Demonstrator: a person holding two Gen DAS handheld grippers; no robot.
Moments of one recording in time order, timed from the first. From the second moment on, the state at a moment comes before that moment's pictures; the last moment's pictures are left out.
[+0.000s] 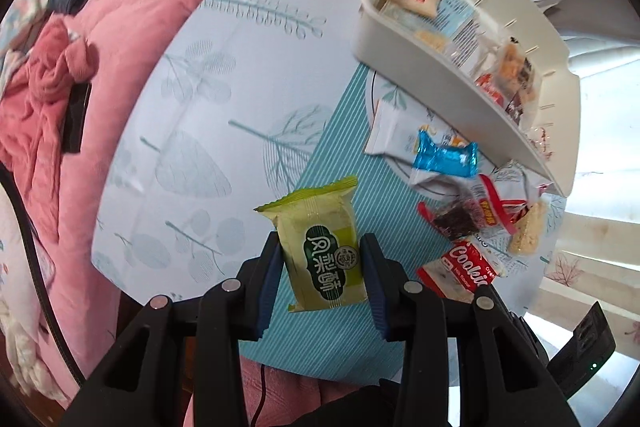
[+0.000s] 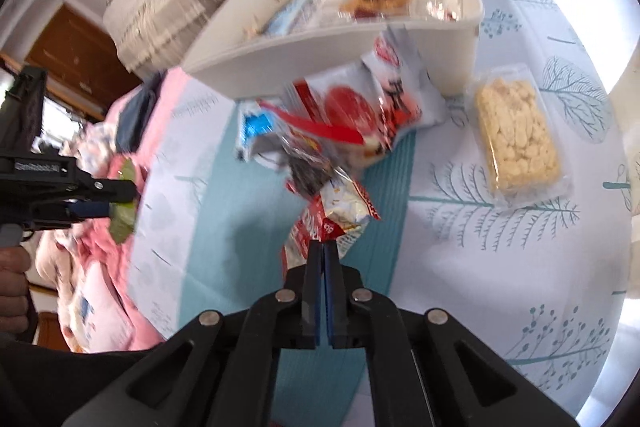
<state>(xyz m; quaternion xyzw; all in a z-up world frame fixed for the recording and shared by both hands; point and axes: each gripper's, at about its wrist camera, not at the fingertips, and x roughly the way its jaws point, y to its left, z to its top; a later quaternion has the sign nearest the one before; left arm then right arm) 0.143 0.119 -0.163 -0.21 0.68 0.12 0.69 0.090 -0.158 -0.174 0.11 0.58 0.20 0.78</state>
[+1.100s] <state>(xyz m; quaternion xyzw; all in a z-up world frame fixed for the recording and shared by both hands) 0.289 0.131 -0.088 -0.11 0.64 -0.05 0.76 0.168 -0.107 -0.053 0.16 0.38 0.15 0.90</state>
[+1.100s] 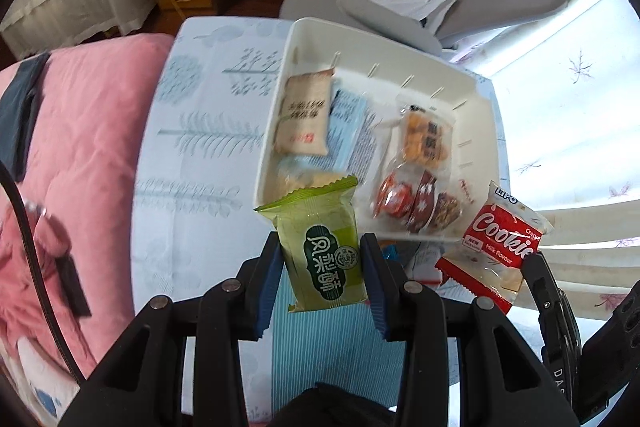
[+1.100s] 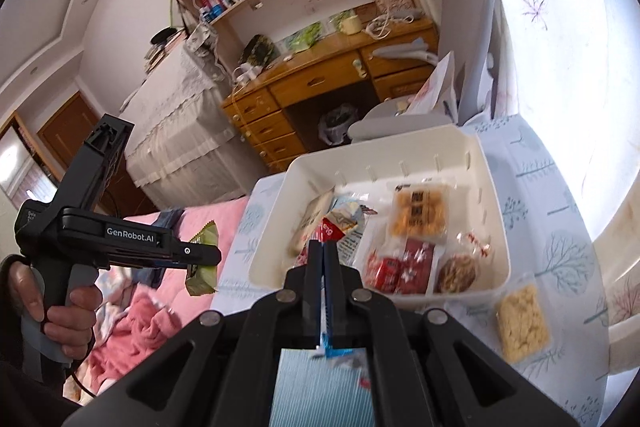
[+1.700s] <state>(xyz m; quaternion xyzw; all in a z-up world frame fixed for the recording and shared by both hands) 0.330 0.116 -0.125 -0.10 0.62 -0.13 0.77 0.209 -0.100 -0.084 0.14 0.41 0.08 0.90</state>
